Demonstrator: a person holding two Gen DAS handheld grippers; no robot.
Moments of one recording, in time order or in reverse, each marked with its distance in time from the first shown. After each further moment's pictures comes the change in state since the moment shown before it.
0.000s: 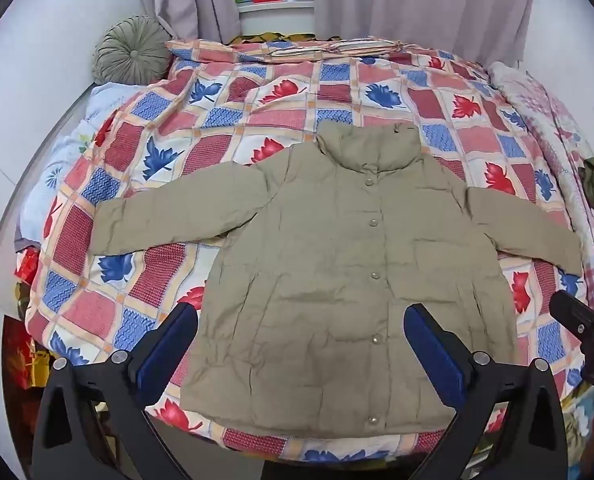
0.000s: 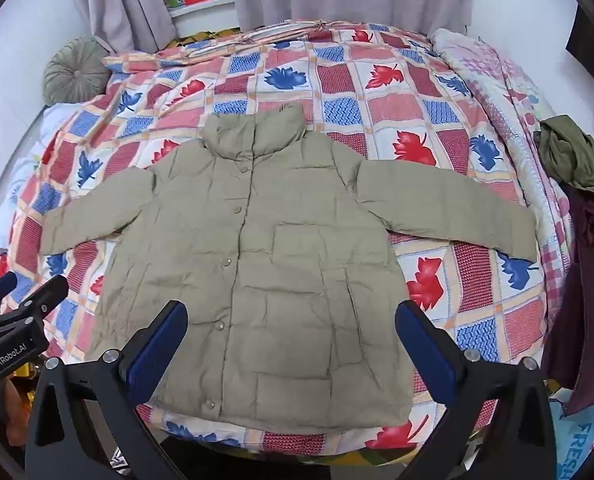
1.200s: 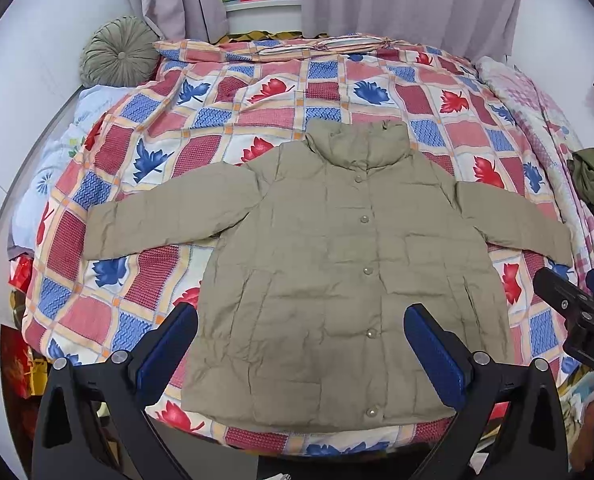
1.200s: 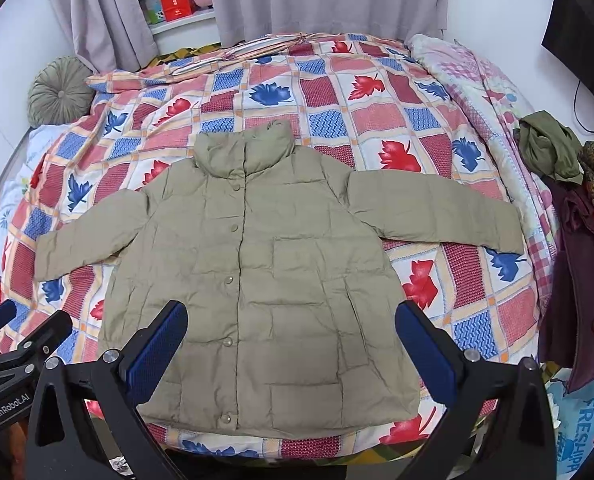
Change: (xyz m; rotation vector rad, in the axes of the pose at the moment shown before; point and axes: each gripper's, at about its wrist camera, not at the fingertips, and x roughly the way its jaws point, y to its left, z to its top) left arm -0.015 0.017 0.017 -0.032 0.076 -0.178; right arm -0.012 0.021 0.002 0.033 -0.023 -0.121
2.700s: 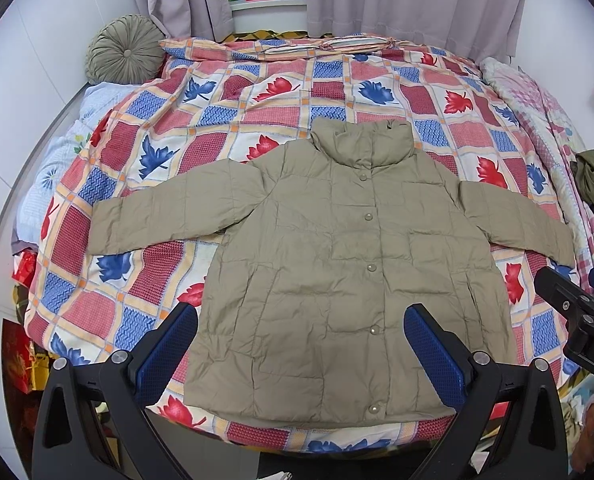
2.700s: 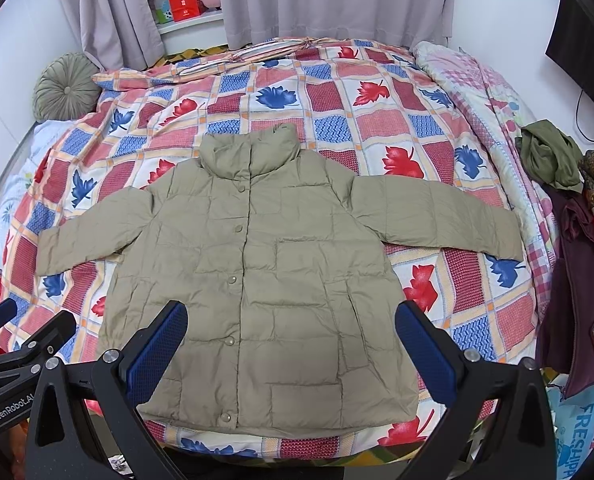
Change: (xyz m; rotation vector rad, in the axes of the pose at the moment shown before) left arm -0.001 0.003 -0.003 -0.006 0.001 0.002; right arm -0.002 0.001 -0.001 -0.009 -0.003 -0.003
